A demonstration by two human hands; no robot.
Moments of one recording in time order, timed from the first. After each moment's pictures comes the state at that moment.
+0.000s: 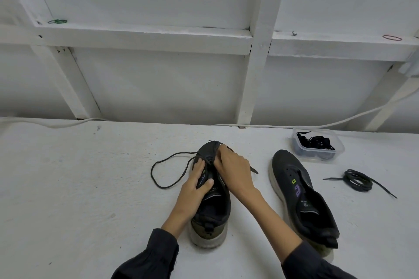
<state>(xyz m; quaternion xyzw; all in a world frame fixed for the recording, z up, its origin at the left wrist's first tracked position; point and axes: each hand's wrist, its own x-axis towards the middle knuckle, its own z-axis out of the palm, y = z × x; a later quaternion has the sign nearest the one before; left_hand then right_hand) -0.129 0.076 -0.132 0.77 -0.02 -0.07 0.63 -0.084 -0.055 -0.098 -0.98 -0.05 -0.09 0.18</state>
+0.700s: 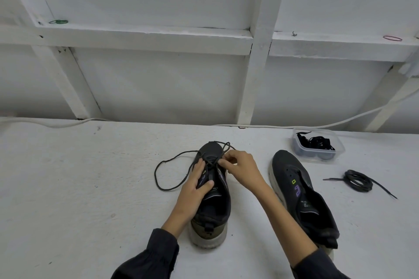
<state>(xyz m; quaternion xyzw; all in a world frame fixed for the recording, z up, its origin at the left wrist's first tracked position) -0.128 0.076 -0.134 0.77 -0.01 -0.08 0.64 -0.078 -0.087 -0.101 -0.90 -0.03 0.02 0.44</state>
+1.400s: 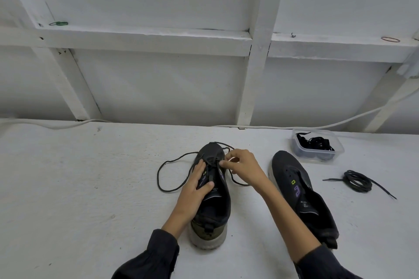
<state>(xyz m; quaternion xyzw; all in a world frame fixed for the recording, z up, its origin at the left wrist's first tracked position) -0.130 0.076 -0.131 0.77 -0.01 -0.09 0.64 -0.072 -0.096 -0.098 -0.87 -0.01 0.06 0.49</state>
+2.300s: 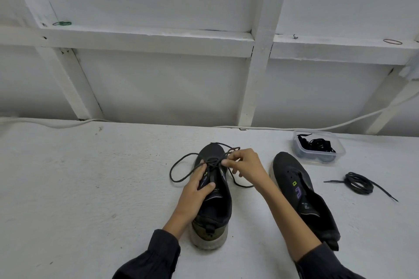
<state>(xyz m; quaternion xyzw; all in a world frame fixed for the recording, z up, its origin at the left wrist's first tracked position) -0.129 0.075 -0.132 0.76 0.01 -0.09 0.64 -0.070 -0.100 -0.096 -0.86 0.00 0.05 0.51</state>
